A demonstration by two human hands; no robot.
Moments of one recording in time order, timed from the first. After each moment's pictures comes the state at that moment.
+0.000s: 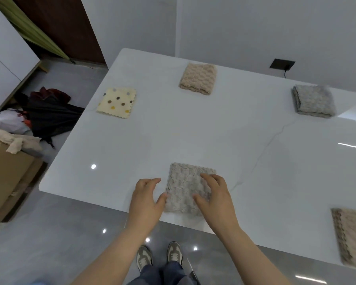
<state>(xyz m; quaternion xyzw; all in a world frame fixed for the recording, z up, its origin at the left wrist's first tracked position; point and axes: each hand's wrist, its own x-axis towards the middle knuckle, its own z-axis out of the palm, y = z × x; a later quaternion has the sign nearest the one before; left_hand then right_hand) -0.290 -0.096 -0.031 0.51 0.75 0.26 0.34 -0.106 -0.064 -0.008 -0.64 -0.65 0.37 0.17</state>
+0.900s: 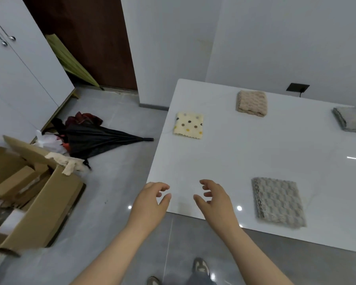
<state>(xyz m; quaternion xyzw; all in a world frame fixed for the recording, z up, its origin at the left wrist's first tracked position) -0.584 -0.134 0.028 0.54 0.71 0.30 0.35 -0.404 -0.112 0.033 -0.65 -0.60 0.40 0.23</state>
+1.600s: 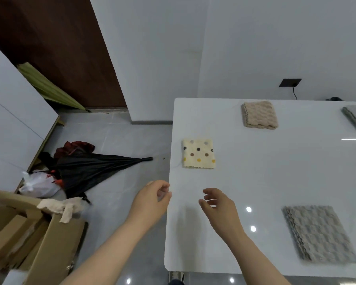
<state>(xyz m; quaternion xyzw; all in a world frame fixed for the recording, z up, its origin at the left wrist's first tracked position) -0.675 0.031 0.039 0.60 0.67 0.23 0.36 -0.480 0.008 0.016 -0.71 -0.49 0.42 0.27</state>
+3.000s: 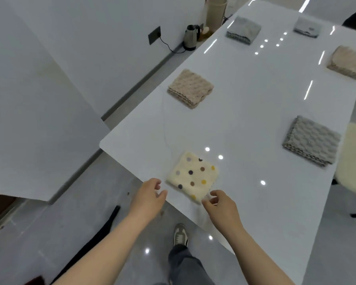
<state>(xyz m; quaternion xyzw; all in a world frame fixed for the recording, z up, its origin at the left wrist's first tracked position) -0.691 0.348 -0.023 0.82 0.38 -0.09 0.42 -0.599 0.168 -0.031 -0.88 -0.04 0.35 0.33</state>
